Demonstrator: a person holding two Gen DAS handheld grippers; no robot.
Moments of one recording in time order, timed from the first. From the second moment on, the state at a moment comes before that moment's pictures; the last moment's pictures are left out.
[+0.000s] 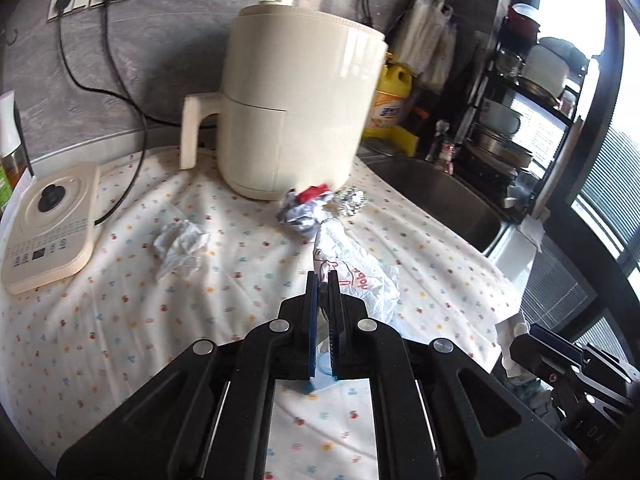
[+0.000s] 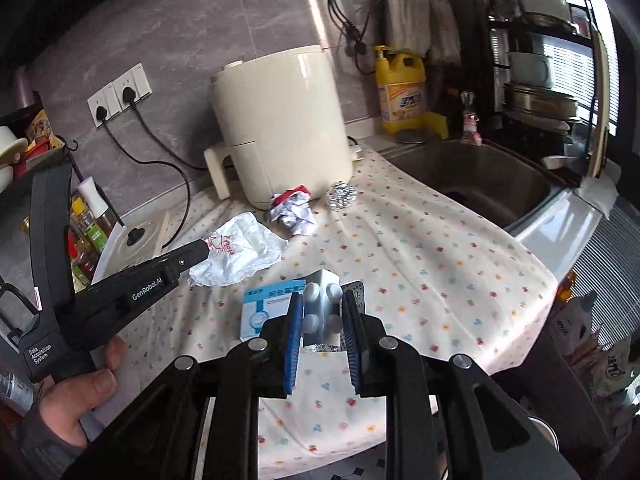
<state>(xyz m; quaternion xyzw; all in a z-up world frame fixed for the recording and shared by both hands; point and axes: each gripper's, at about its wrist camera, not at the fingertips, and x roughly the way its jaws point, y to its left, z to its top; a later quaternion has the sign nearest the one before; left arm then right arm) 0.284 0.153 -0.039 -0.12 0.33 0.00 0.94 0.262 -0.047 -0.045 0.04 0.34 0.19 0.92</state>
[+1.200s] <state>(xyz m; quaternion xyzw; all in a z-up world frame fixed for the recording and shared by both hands) 0.205 -0.161 -0.162 -0.05 0.46 -0.17 0.87 0.125 -0.349 -0.130 0.12 0.40 0.01 0.91</state>
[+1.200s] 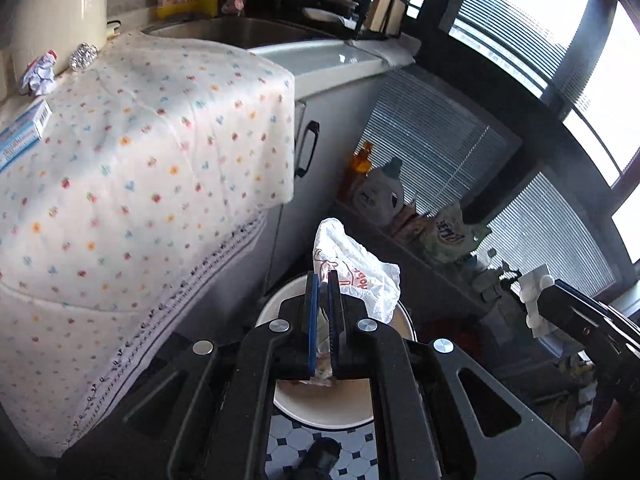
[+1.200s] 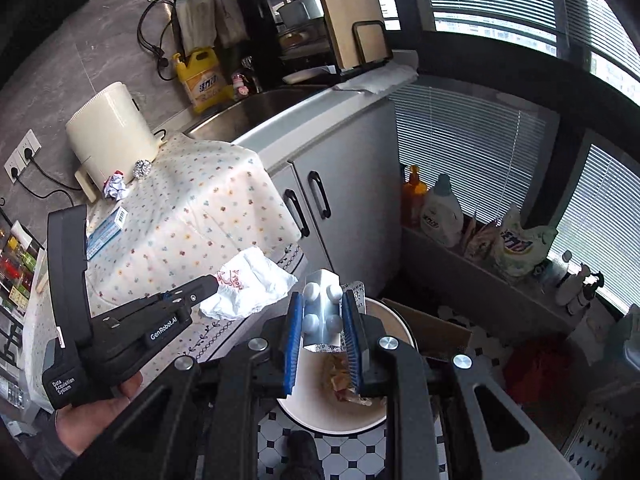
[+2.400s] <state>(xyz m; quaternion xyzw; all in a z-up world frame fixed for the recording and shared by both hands) 0.223 -0.060 -0.087 -0.07 0.38 -0.11 0.91 0.165 -0.290 -0.084 0.12 0.35 0.03 0.93</state>
